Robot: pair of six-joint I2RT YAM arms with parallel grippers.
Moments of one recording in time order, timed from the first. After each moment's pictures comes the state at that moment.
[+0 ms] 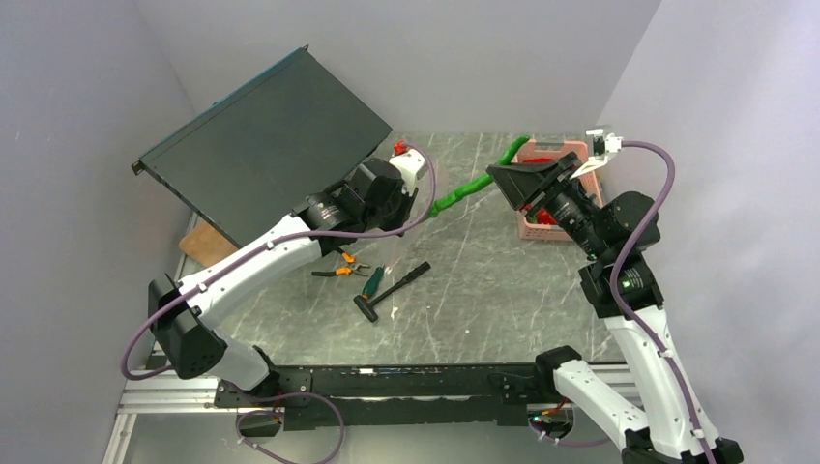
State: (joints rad) left arm -0.85 1.47 1.44 -0.57 -0.14 -0.18; right arm 0.29 0.79 1.08 -0.06 -0.40 0.57
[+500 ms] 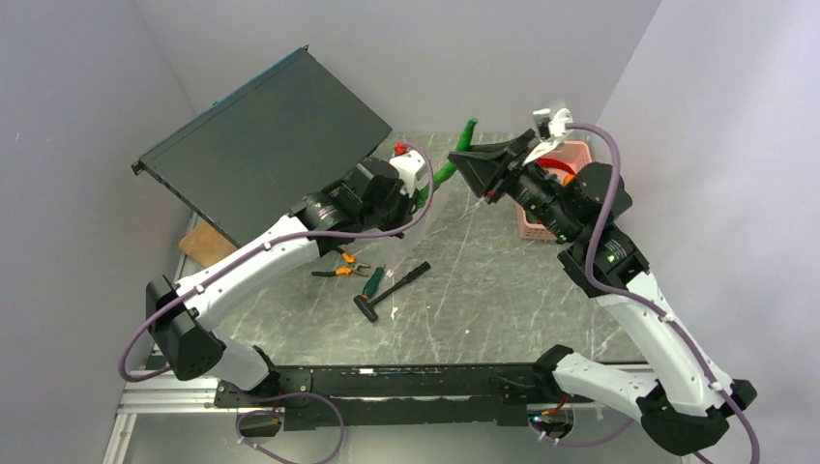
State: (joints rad) left arm -0.85 1.46 1.44 -0.57 -0.07 -0.19; right arm 0.59 0.95 1.28 -0.09 -0.20 0.29
